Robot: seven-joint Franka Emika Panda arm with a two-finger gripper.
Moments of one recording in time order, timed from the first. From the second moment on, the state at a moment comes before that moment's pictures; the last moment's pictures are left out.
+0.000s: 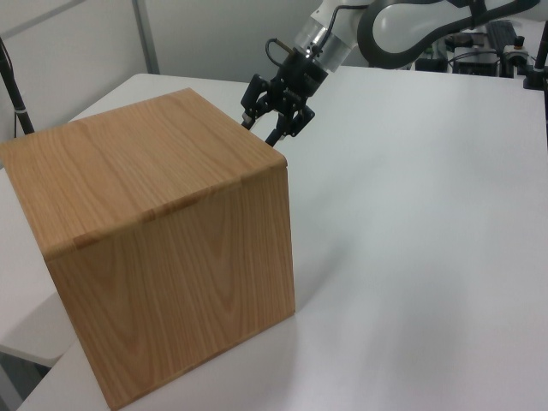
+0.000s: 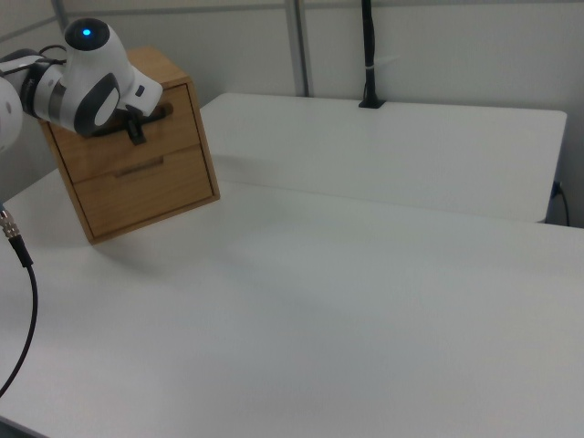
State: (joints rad) arm 0.15 0.37 0.23 -1.53 0.34 2.55 0.77
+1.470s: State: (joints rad) arm 0.13 0.34 0.26 -1.56 0.33 2.56 0.70
